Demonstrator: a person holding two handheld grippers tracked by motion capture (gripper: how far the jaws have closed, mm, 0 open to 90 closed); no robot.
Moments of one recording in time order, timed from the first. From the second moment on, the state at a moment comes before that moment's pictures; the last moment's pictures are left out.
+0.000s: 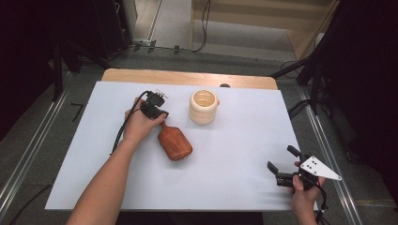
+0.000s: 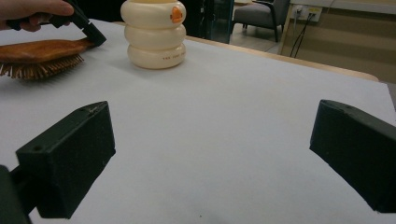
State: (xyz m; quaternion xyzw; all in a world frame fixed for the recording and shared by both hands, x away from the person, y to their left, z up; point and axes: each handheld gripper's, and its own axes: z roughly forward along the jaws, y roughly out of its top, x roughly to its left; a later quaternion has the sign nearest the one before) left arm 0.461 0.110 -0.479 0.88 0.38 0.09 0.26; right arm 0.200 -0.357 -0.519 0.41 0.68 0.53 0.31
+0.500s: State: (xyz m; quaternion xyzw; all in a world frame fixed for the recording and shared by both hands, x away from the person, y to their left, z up) left arm 0.451 0.123 -0.481 0.89 0.38 0.08 0.25; right arm 0.200 -0.357 -0.519 0.41 0.68 0.52 0.31
